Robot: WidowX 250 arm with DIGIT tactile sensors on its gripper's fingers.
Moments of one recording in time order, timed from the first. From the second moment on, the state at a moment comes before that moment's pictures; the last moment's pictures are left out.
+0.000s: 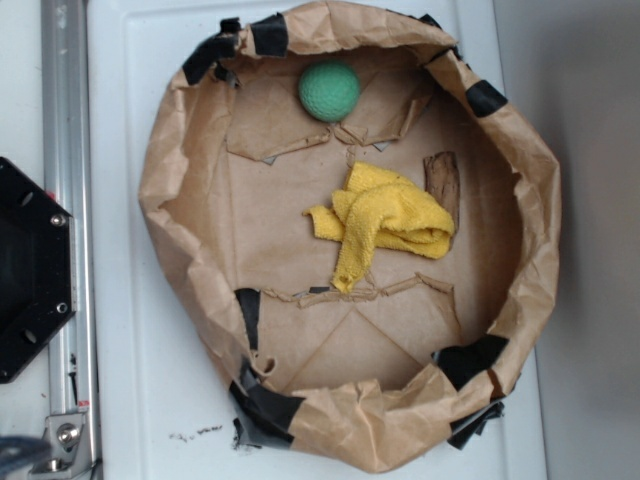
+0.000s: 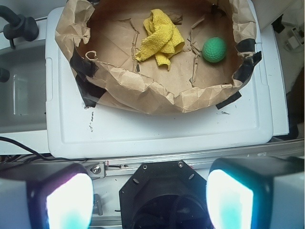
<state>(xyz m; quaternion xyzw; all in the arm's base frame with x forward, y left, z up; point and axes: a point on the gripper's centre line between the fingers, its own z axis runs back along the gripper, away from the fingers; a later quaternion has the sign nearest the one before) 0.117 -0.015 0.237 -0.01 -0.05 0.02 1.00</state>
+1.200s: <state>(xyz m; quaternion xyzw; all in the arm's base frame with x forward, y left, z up) 0.257 0.005 0.127 -0.01 0.01 -0.24 0.97</state>
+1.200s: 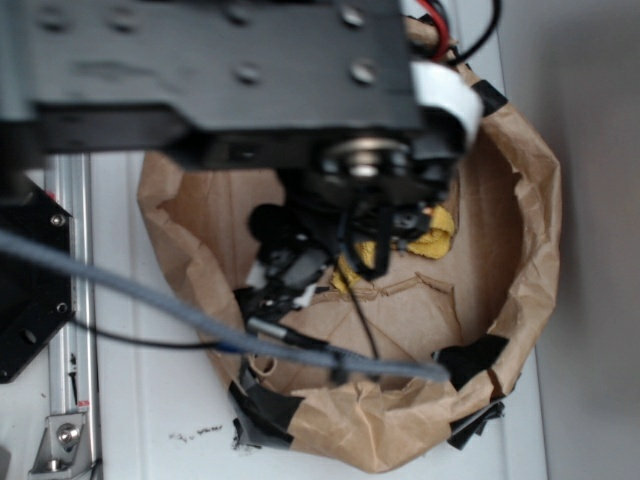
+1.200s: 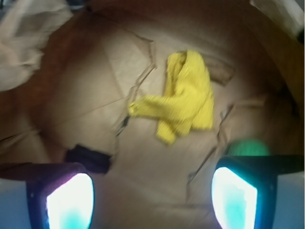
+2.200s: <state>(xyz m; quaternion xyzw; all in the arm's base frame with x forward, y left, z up) 0.252 0.070 0.071 0.05 0.02 -0.43 0.90</state>
